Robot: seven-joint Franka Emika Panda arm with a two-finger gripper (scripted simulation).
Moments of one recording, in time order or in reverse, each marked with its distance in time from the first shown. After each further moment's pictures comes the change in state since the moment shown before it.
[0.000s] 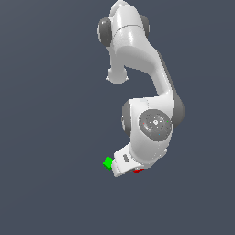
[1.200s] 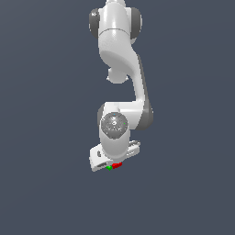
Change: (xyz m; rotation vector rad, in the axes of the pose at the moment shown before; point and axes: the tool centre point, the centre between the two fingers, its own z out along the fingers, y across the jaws) arm -0.059 0.069 0.043 0.001 -0.002 0.001
